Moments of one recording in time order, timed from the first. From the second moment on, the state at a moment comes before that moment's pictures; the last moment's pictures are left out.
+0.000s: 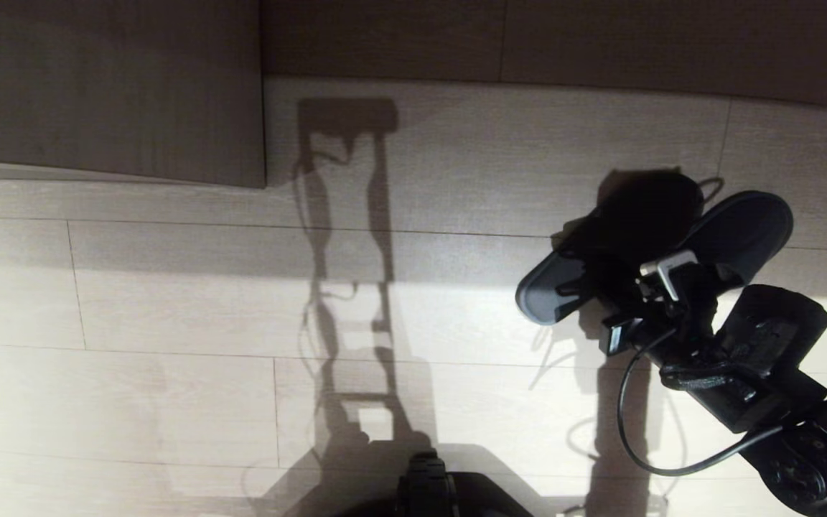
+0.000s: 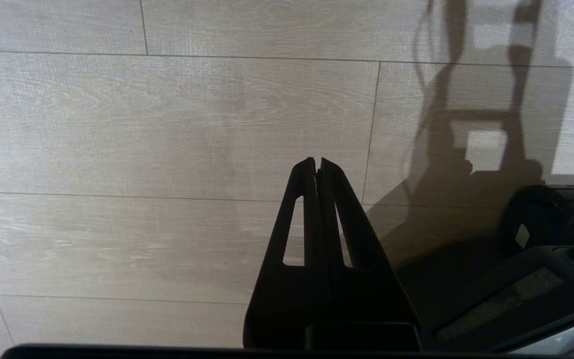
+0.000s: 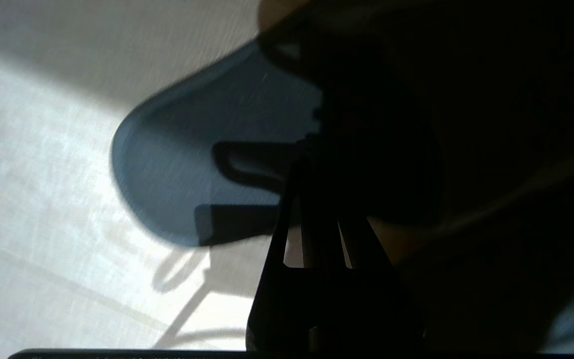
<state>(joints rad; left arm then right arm) 0.00 0.00 0.00 0.00 0.00 0.00 0.22 1.90 -0.45 -1.50 0.01 -0.26</state>
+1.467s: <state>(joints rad) 0.00 0.00 0.00 0.00 0.00 -0.01 0.15 1.83 -0.49 -1.49 0.00 -0.25</state>
